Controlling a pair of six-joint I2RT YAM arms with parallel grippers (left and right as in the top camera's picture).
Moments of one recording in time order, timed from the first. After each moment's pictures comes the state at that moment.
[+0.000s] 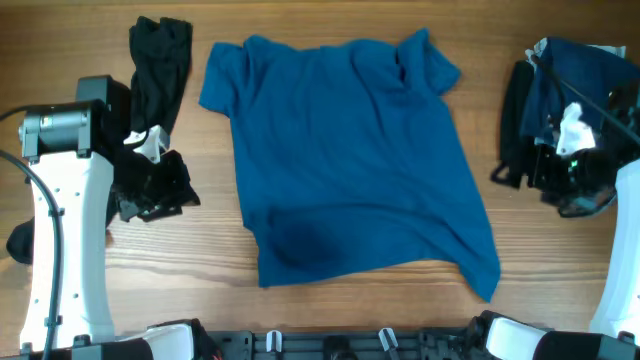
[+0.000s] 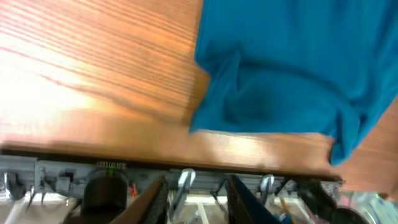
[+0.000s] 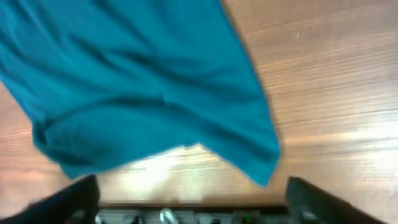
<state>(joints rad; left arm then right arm) 0.11 1.45 1.48 -1.63 0.27 -0.25 -0.35 1.41 1.46 -1.50 -0.29 -0.05</state>
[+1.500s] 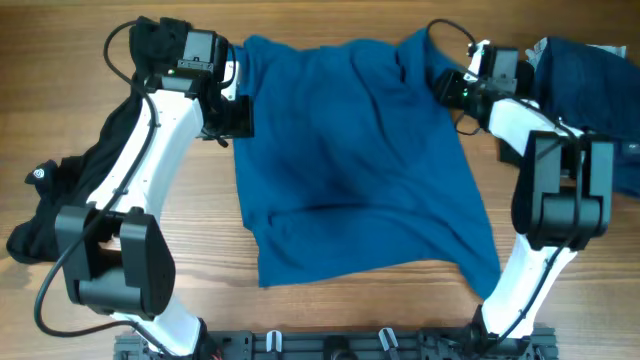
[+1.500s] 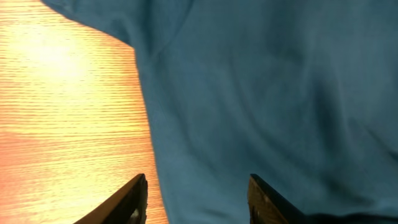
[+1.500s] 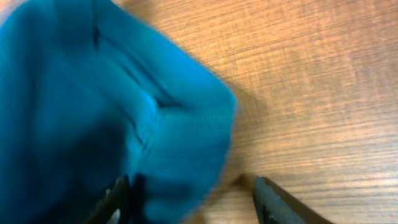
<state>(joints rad) -0.16 1.81 1.48 -0.95 0.09 -0.19 -0.06 2.14 1.32 -0.03 -0.15 0.26</state>
